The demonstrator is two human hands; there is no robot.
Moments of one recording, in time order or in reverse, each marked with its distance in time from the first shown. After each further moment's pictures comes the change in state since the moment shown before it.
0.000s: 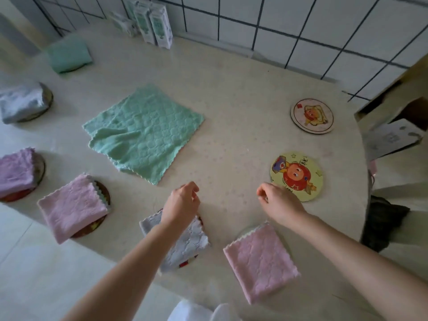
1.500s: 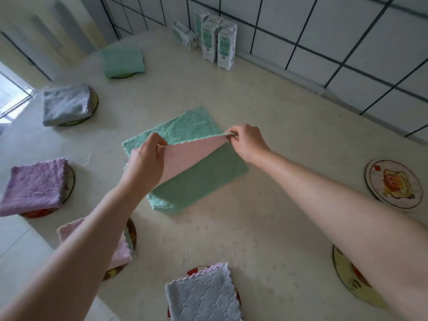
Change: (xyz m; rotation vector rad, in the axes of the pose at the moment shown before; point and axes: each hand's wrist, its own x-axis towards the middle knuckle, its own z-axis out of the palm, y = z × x) left_hand 0.158 -0.079 -0.184 -0.027 0.353 -0.127; right_hand 0.297 -0.207 -0.045 0.165 0.156 -0.299
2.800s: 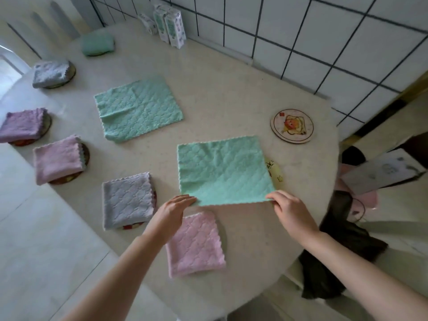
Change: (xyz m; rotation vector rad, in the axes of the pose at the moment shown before) left_hand -0.343 0.103 0.192 0.013 -0.141 0.457; right_hand -0.426 0.274 -0.098 -0.076 0.063 -0.128
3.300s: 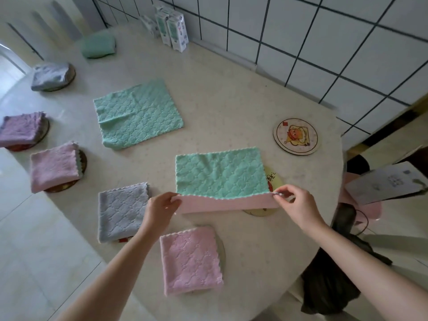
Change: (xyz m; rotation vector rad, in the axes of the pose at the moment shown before) left_hand 0.037 -0.006 -0.017 -0.331 0.128 -0.615; right_hand 0.051 0.016 -0.021 0.355 0.024 0.360
